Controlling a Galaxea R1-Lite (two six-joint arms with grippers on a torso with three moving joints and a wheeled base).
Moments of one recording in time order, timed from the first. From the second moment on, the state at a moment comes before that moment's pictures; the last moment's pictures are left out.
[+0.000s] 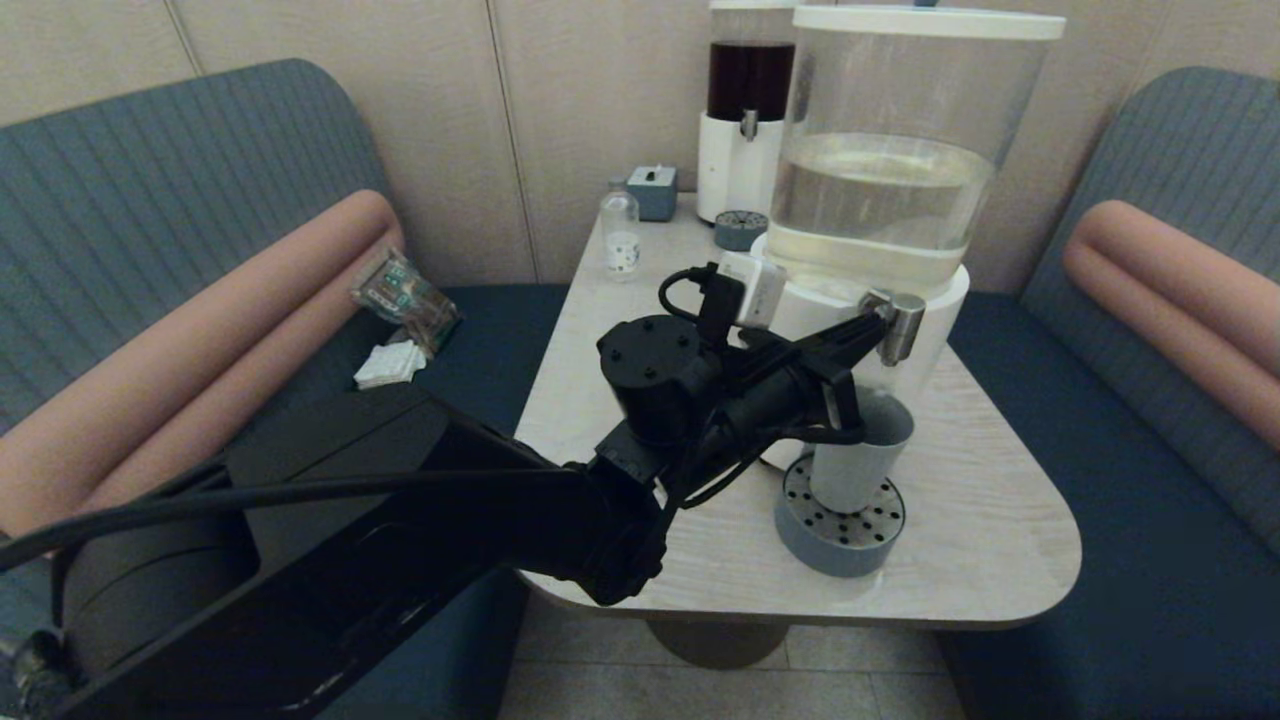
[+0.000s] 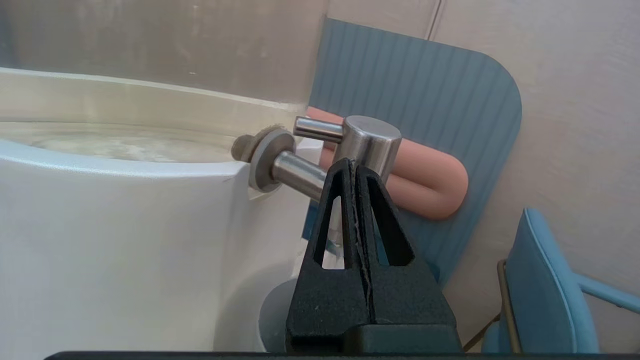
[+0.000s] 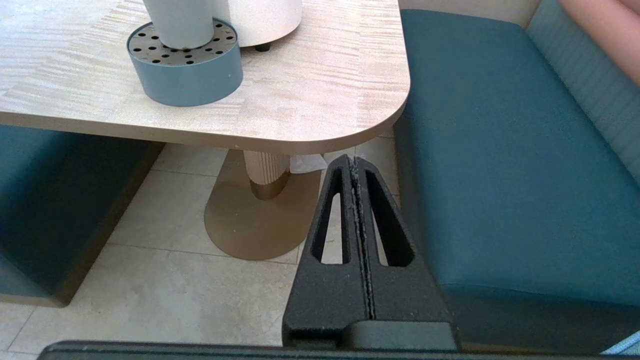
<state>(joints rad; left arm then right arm) -0.78 2.30 -1.41 -1.30 -0.29 -0.21 -0.01 0.00 0.00 0.00 0.00 -0.02</state>
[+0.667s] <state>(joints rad) -0.78 2.31 -1.45 -1.33 -0.28 -0.21 -0.01 0.00 0.00 0.00 0.00 -0.02</state>
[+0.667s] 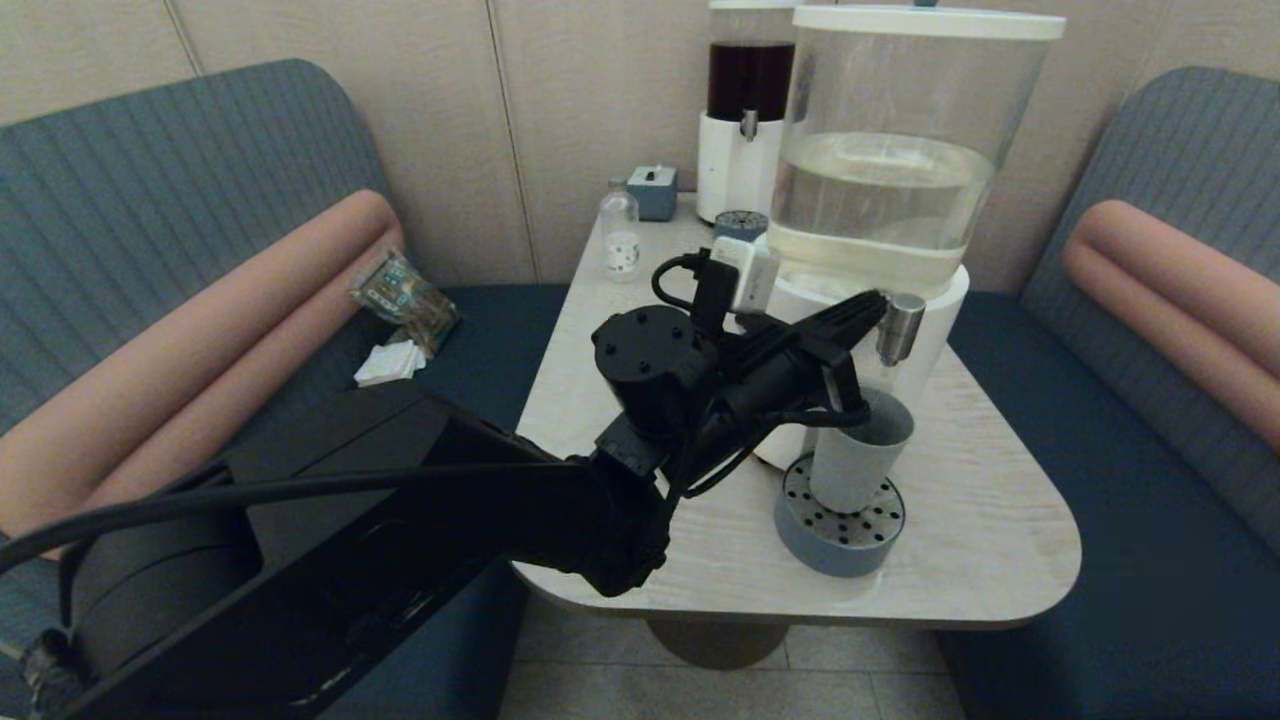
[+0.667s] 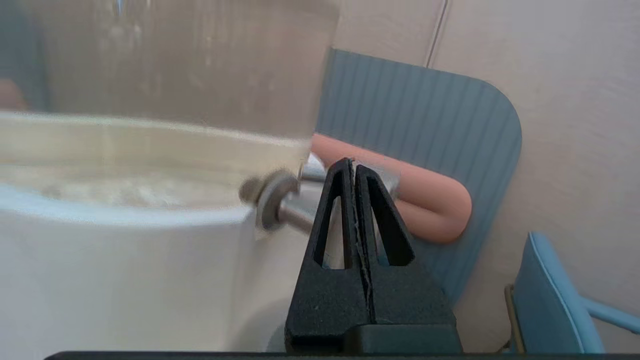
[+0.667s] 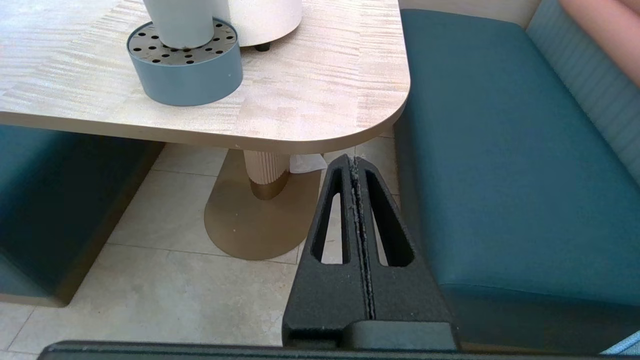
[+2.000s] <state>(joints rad) -0.76 2.42 -1.63 -1.29 -0.28 -0.23 -0.01 0.00 0.00 0.00 0.00 -0.02</state>
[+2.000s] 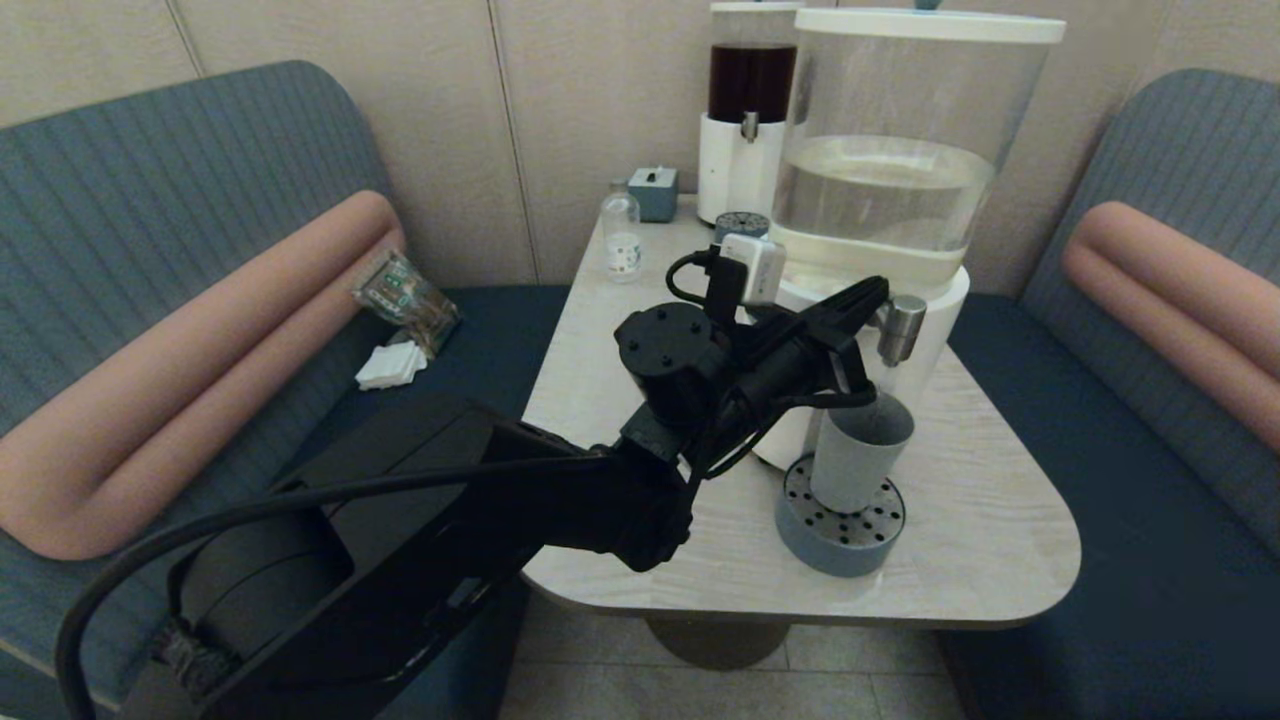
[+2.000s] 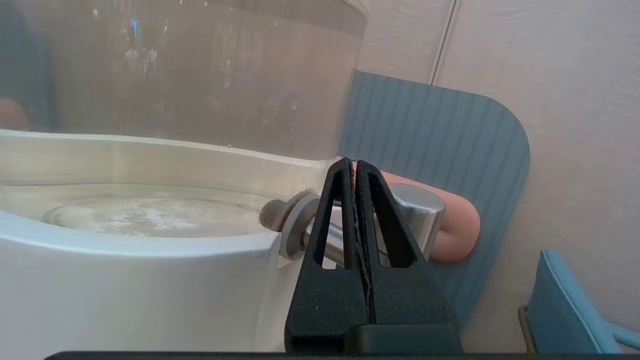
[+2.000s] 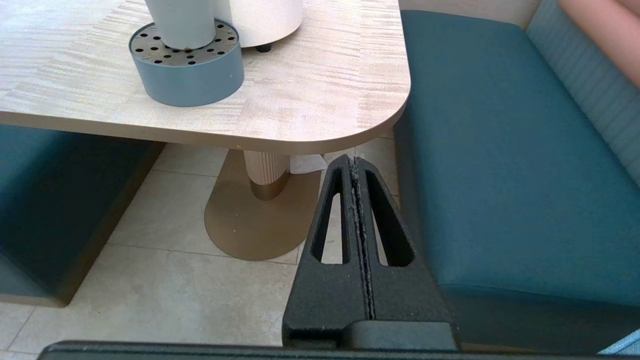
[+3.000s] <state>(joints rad) -0.76 2.47 -1.75 -1.21 -0.27 -0.25 -0.01 0.00 0.00 0.00 0.00 -0.02</state>
